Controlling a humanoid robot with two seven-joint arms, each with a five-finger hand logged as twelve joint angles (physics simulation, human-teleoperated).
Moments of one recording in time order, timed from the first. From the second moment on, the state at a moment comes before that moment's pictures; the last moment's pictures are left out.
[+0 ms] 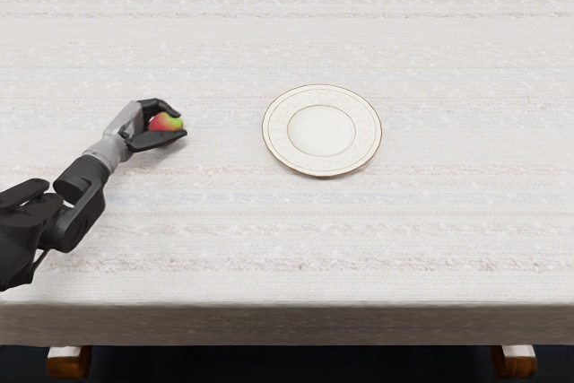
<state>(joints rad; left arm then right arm) -0.81 0.17 -0.12 -0.30 0.28 -0.15 -0.63 0.05 0.00 -0.09 0.06 0.04 0.07 -0.12</state>
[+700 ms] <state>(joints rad) -1.00 0.09 -0.09 -0.41 0.29 -0.13 -0.61 0.05 0.00 -0.09 0.06 0.04 0.07 -0.12</state>
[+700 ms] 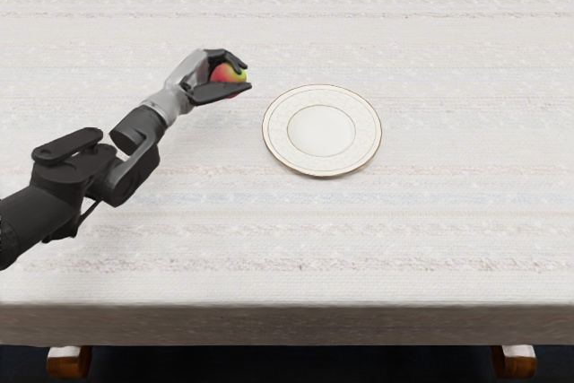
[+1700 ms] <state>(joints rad) -1.07 0.00 0.10 -0.51 0.41 0.00 -0.61 0.05 0.00 -0.09 0.06 0.04 0.07 -0.12</state>
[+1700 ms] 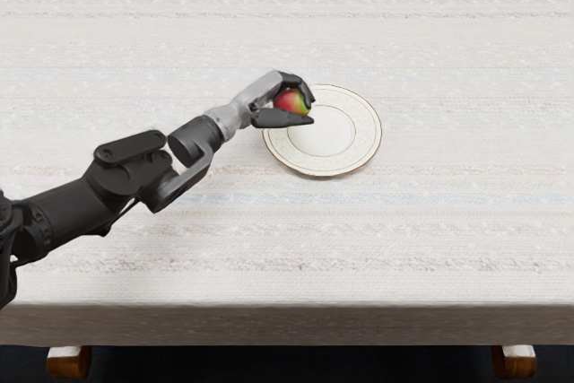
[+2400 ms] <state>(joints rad) -1.07 0.00 0.09 -0.59 0.42 0.03 -0.61 0.05 0.00 -0.09 0.06 0.04 0.07 -0.12</state>
